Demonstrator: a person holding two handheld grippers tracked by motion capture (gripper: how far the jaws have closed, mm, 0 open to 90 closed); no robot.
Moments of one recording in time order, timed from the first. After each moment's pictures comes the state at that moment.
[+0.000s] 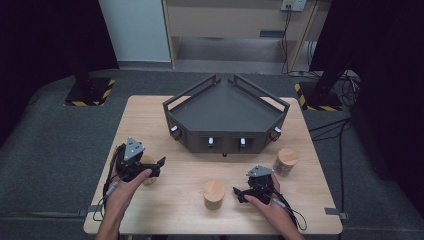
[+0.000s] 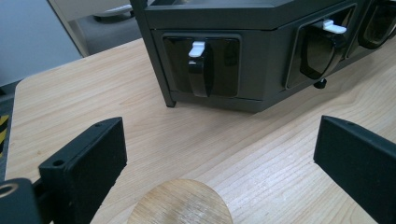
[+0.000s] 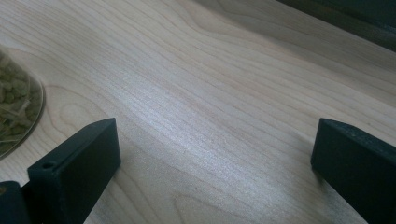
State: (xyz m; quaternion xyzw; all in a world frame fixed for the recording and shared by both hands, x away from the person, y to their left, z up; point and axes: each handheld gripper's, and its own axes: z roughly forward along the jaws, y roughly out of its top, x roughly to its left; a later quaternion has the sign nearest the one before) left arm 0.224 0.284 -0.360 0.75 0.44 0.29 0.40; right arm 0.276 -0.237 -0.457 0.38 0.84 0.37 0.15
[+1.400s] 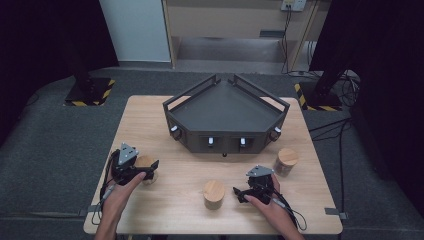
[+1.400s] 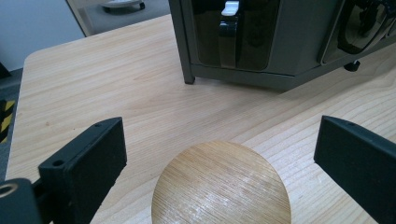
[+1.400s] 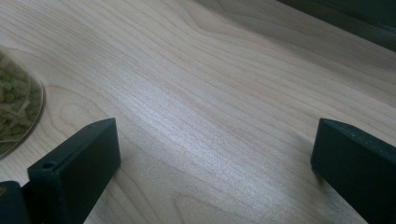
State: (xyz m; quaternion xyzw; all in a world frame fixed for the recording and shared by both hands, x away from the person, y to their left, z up) left arm 0.224 0.304 -0.394 0.74 0.45 0.30 0.39; right arm 0.276 -0.237 -0.457 0.38 0.84 0.37 0.15
